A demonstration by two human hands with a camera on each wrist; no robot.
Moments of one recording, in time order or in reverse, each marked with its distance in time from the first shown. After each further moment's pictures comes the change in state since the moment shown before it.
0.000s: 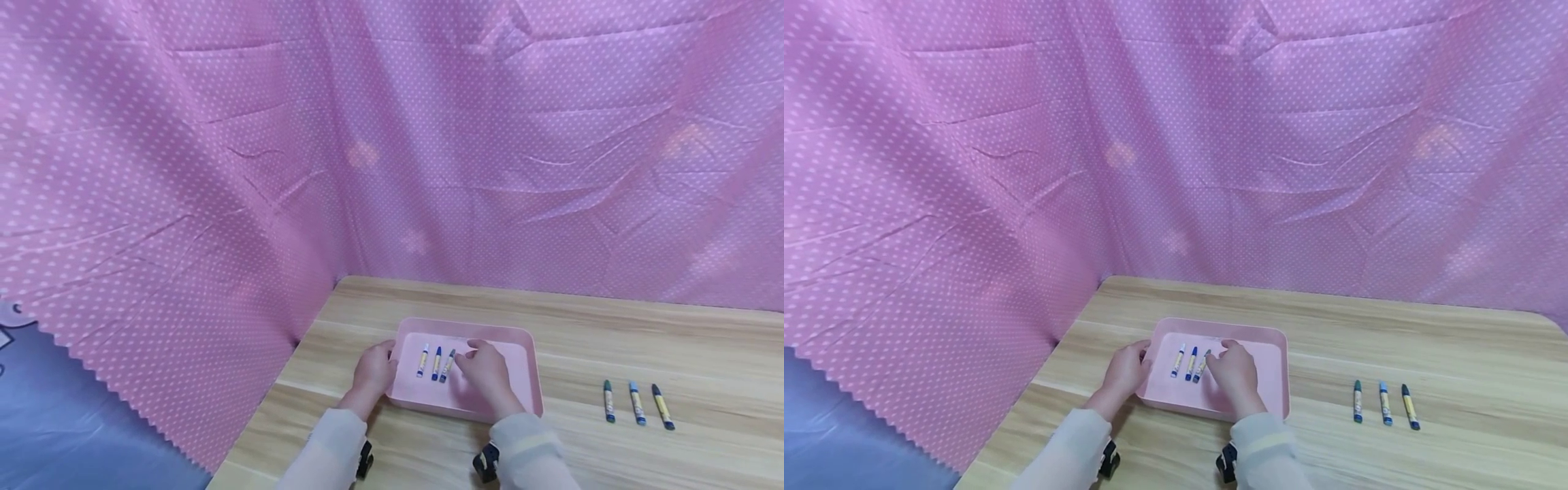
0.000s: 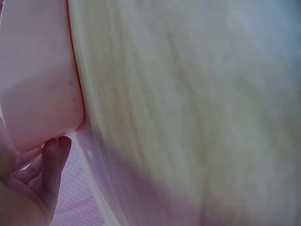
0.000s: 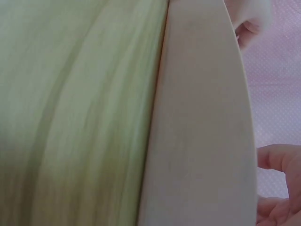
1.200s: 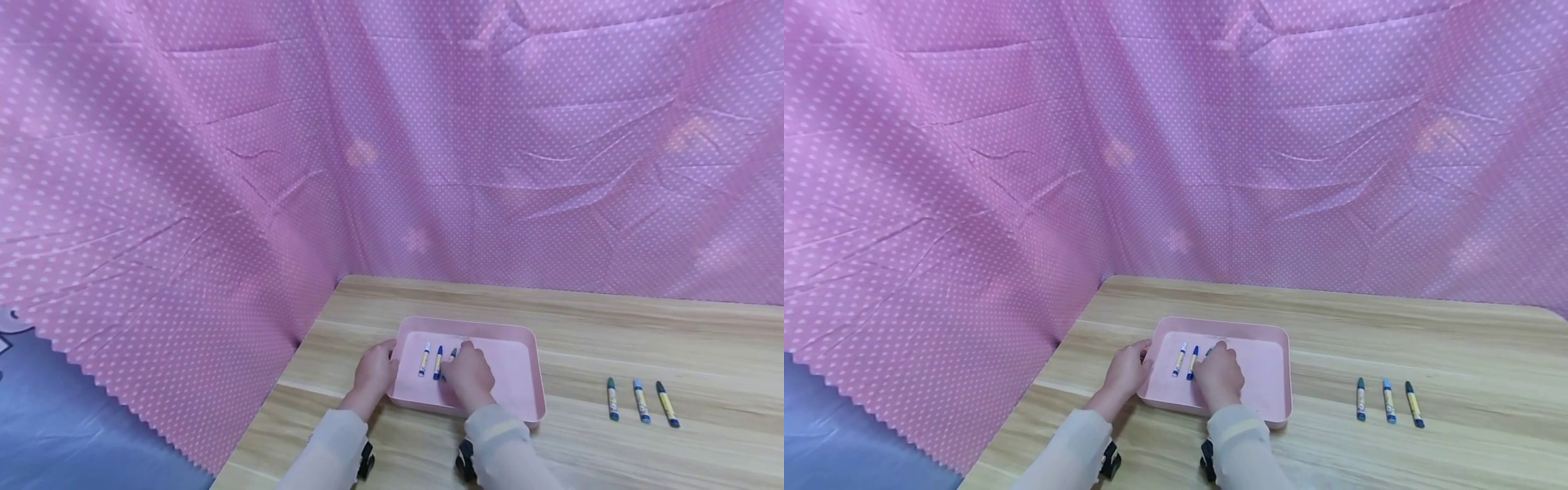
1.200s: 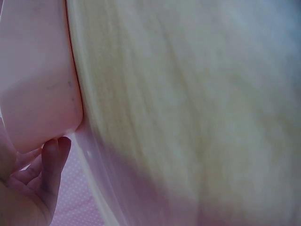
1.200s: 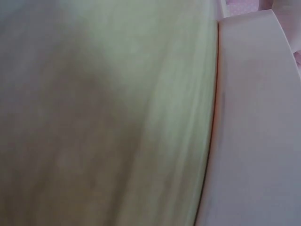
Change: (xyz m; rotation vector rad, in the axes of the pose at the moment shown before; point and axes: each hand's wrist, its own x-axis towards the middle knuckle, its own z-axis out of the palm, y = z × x) left_hand -0.001 0.000 0.000 0.031 0.017 0.034; right_hand 0.011 -0.006 0.041 -0.197 -0.015 0.181
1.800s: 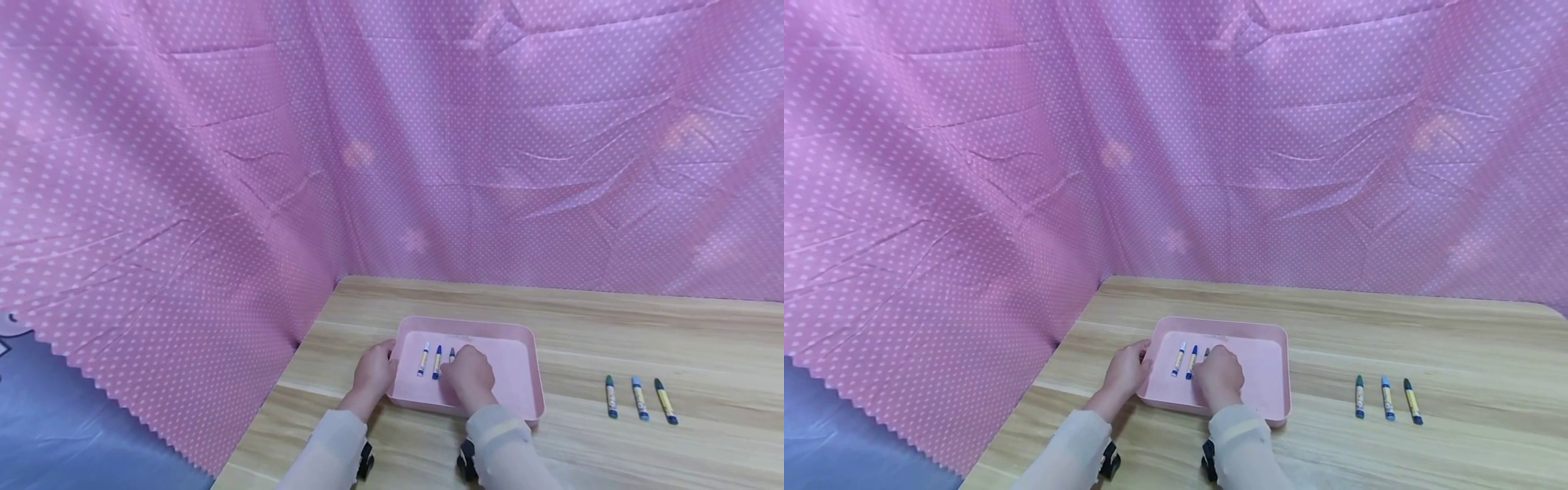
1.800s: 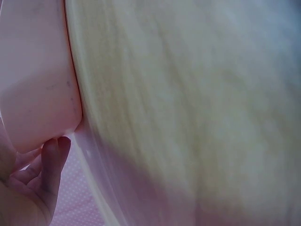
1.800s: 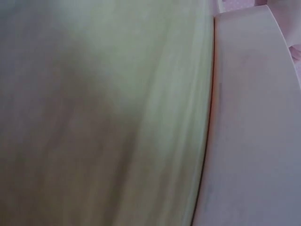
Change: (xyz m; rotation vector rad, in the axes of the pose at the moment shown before) left_hand 0.000 0.000 -0.002 -0.018 0.003 0.026; right_hand -0.005 0.001 -0.008 0.008 -0.028 -0.003
